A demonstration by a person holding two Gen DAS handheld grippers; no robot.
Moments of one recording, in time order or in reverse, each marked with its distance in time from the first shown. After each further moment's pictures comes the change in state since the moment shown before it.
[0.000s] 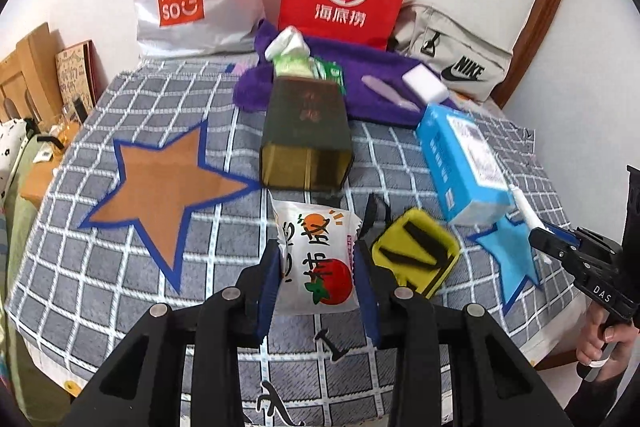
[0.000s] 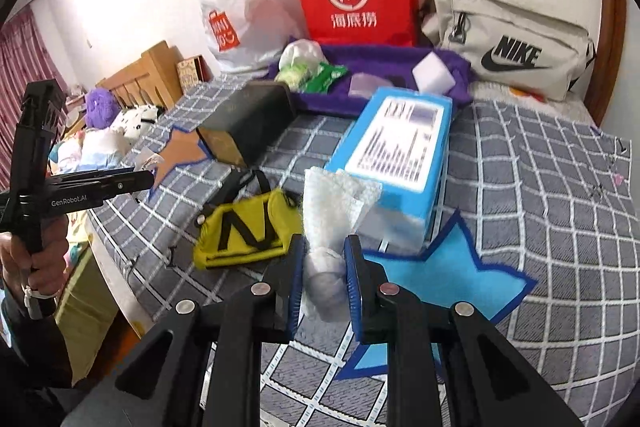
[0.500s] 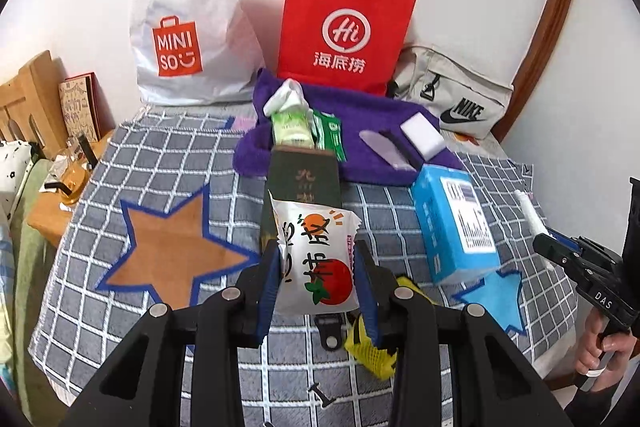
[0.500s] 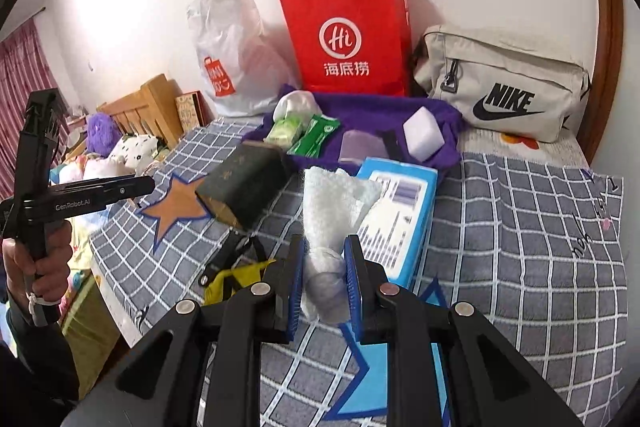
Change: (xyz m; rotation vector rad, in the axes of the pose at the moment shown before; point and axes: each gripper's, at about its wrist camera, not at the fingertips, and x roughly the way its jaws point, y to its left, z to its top) left arm -0.018 -0.007 0.058 -0.006 -0.071 0.018; right arm -0.017 -0.013 0.054 0.011 -0.085 0.002
